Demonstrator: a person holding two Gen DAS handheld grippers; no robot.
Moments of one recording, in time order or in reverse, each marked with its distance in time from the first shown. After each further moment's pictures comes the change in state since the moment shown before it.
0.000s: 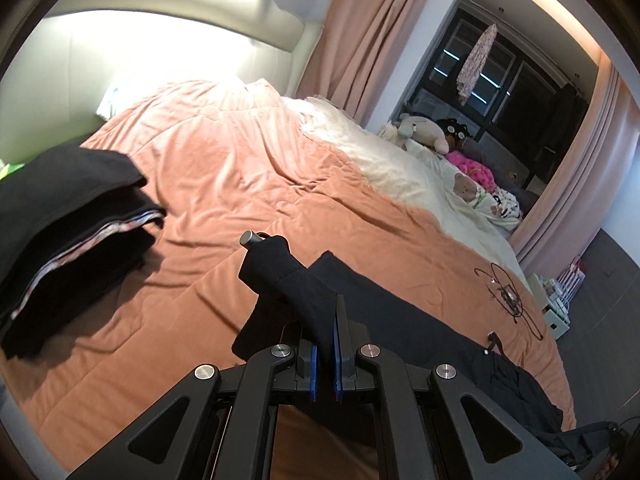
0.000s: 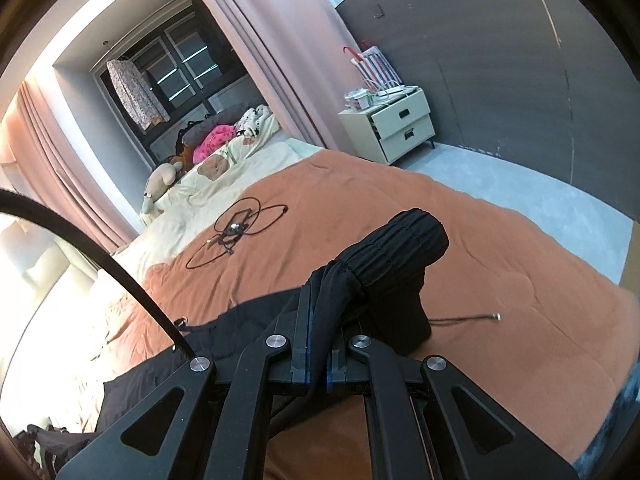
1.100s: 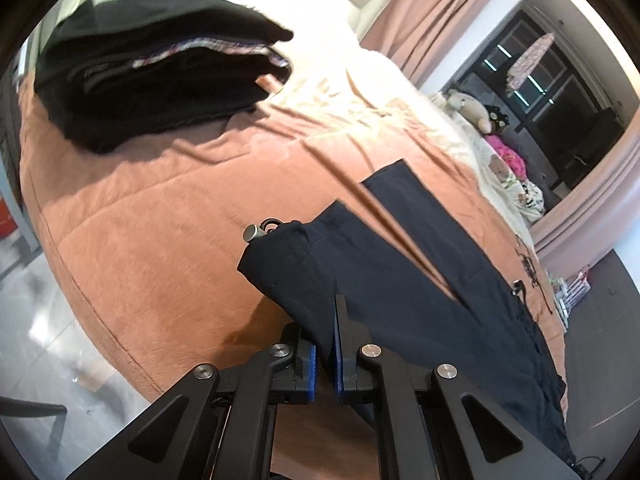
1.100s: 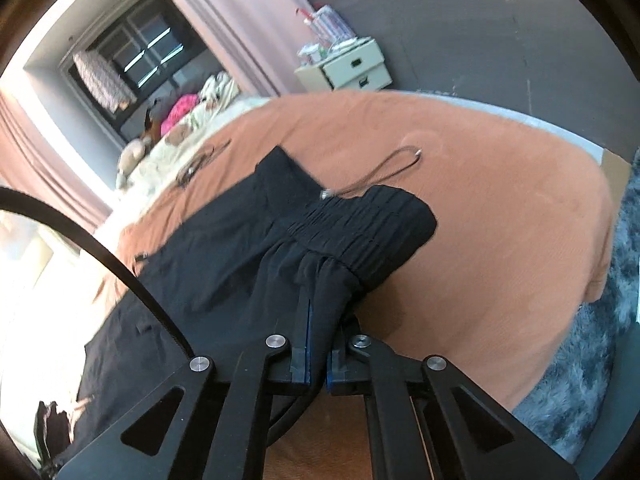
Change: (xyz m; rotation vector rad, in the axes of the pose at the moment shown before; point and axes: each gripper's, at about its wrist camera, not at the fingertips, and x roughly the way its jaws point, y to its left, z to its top) left arm -0.065 0.109 -0.152 -0.192 0.143 0.042; right arm -0.070 -0.072 -0.089 0.115 0.104 -0.061
